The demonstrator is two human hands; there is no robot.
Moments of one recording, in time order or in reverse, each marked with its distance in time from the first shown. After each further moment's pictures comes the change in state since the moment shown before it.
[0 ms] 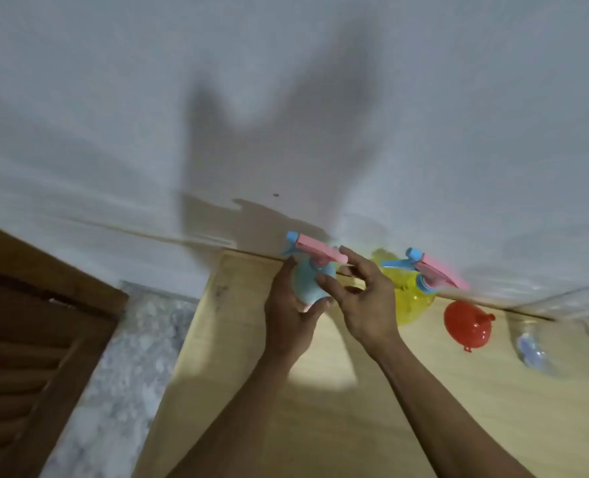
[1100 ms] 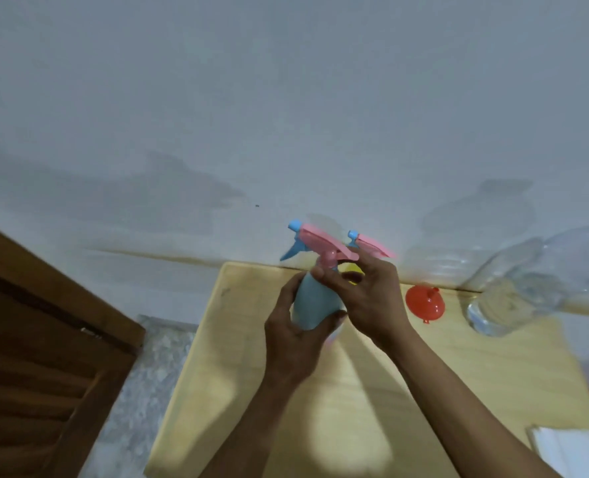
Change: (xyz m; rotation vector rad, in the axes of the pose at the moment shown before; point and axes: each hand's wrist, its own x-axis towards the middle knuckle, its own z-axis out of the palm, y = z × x) left_hand -0.117 0.111 -0.020 -0.083 0.014 0.082; right_hand -0.092 -0.087 -0.087 0.106 -0.105 -0.255
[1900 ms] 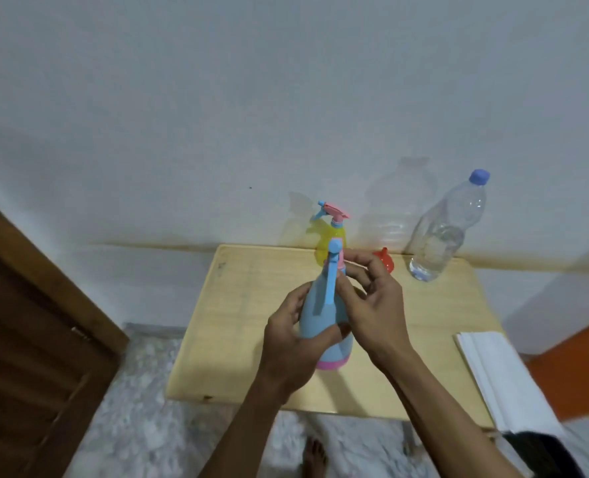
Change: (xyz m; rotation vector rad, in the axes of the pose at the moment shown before) left_hand -0.172 0.069 -0.076 -0.181 -0.315 -0.016; right_hand -0.211 -0.070 -0.009 0.177 0.196 -0.075
